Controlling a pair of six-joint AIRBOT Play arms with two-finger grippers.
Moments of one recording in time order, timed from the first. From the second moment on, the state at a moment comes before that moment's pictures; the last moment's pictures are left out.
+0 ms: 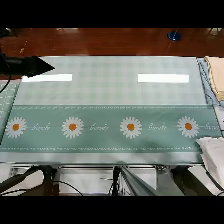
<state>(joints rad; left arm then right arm) 0.25 -1.23 1.28 0.70 -1.29 -1.03 -1.32 -0.97 0.88 -2.07 1.29 1.55</state>
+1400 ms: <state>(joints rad) -0.31 -1.40 1.30 1.54 -1.06 -1.55 0.04 -1.36 1.24 -1.53 1.24 1.43</state>
